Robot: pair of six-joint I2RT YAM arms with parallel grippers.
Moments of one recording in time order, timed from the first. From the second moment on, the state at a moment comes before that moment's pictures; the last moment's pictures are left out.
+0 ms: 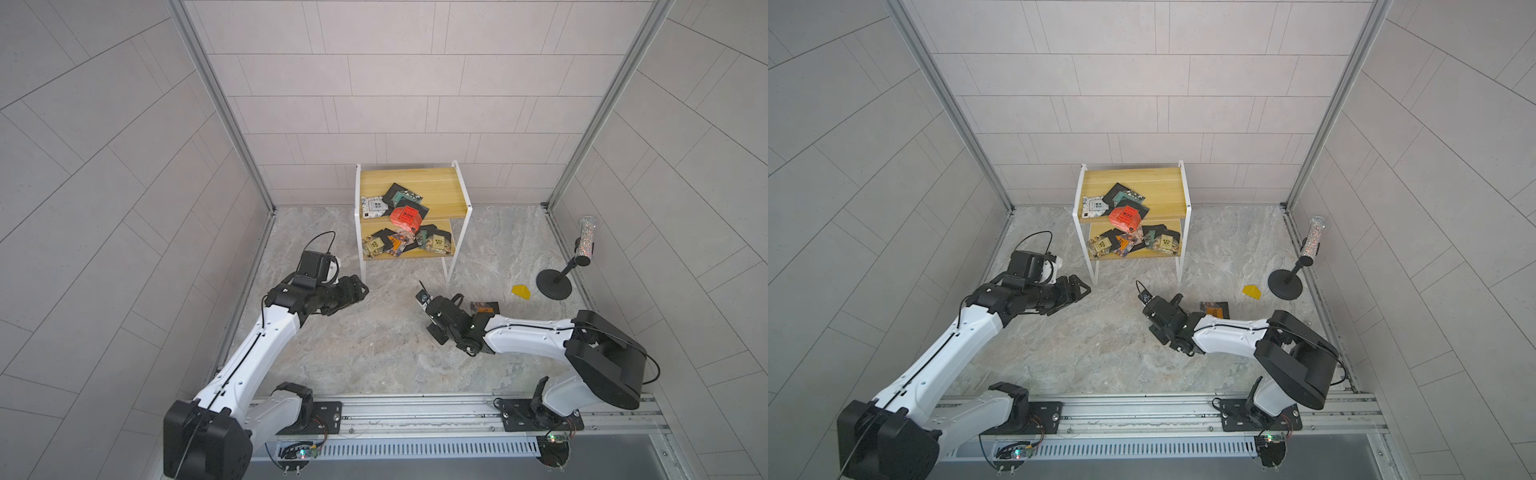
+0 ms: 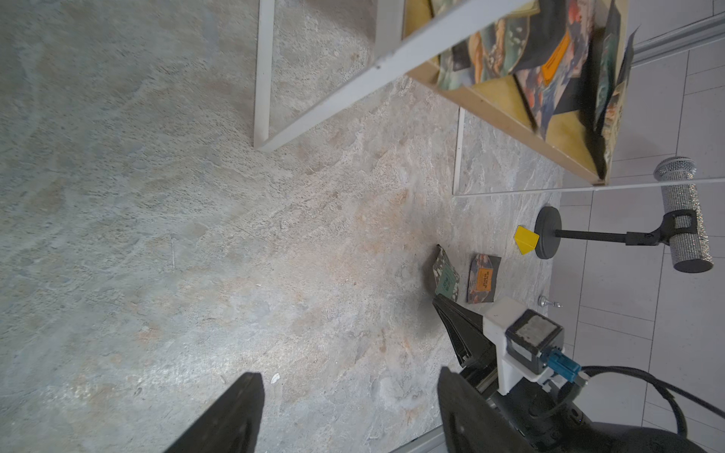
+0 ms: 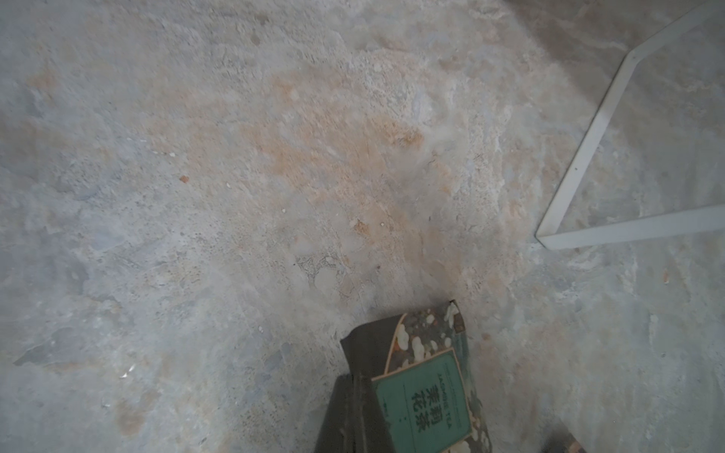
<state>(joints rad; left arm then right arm) -0.26 1.09 0.87 -0.72 0.38 -0.62 0.90 1.52 0.70 -0.12 0.34 0.05</state>
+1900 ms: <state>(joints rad) -0.26 1.08 1.04 -0.75 0.43 -0.66 0.86 1.14 1.08 -0.25 0.13 -0.51</state>
